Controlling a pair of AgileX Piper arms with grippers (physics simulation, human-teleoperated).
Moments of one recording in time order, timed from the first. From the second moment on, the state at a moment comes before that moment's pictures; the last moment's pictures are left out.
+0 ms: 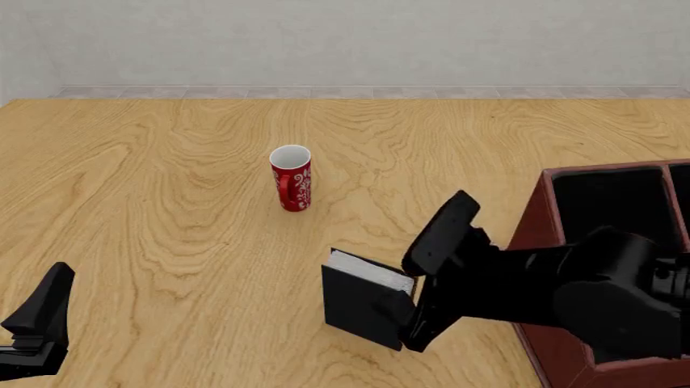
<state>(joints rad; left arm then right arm) 0.00 0.01 0.00 0.00 0.00 0.81 1.22 -0.65 0.28 -0.14</state>
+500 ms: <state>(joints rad) 0.00 0.01 0.00 0.00 0.00 0.81 1.26 -0.62 0.24 -0.13</state>
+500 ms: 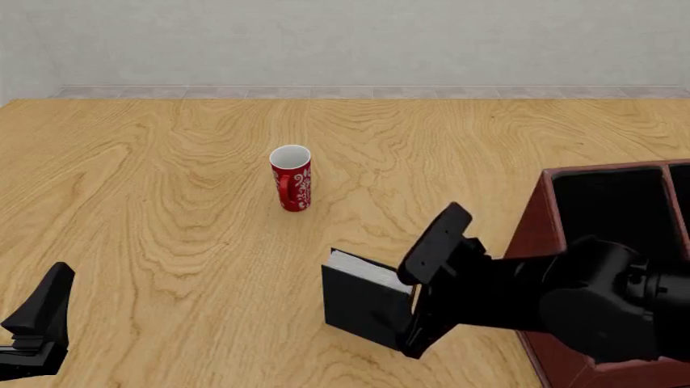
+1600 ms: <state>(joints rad) 0.00 0.01 0.00 0.00 0.00 0.80 1.24 -0.59 0.23 -0.17</state>
